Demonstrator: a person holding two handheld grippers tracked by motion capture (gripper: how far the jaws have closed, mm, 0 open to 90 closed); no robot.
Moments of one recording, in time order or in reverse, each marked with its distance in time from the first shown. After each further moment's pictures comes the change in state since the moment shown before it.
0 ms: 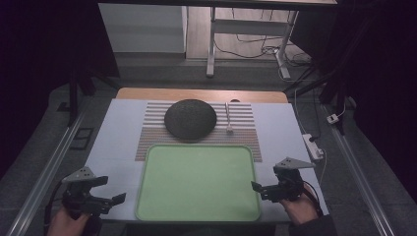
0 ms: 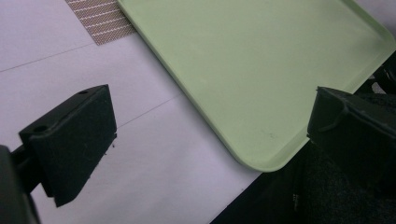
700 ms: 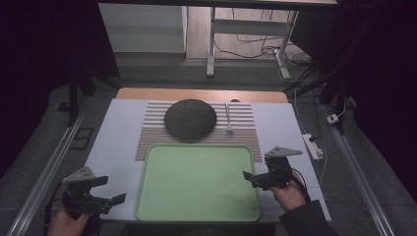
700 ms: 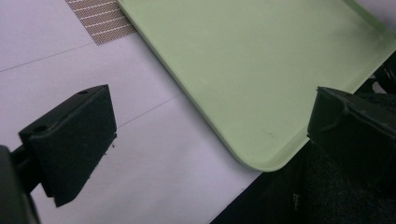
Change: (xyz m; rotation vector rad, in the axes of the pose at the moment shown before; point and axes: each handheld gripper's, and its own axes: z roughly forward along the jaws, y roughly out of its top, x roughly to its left) left arm 0.000 0.000 0.000 0.002 0.001 0.001; right arm -0.004 0.025 0.032 0.009 0.007 -0.023
